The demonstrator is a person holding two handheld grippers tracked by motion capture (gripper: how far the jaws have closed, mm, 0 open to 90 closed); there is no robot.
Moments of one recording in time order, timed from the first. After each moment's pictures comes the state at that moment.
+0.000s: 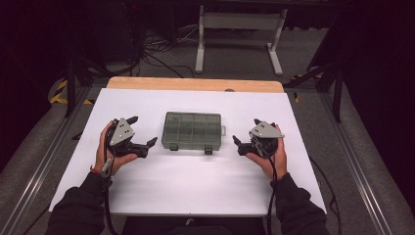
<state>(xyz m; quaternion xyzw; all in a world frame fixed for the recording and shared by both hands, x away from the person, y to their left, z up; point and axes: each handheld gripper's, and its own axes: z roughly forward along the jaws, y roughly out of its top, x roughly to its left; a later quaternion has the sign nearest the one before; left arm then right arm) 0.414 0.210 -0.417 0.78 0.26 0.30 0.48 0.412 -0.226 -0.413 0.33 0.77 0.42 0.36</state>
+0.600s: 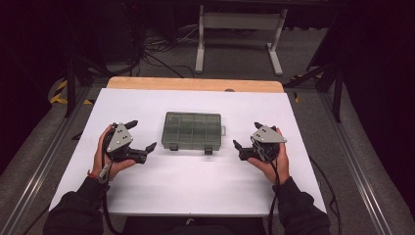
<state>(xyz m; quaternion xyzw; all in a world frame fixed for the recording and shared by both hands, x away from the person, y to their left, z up) 0.397 0.211 -0.418 0.79 0.24 0.30 0.49 0.398 -0.229 -0.413 0.31 0.77 0.43 0.36</state>
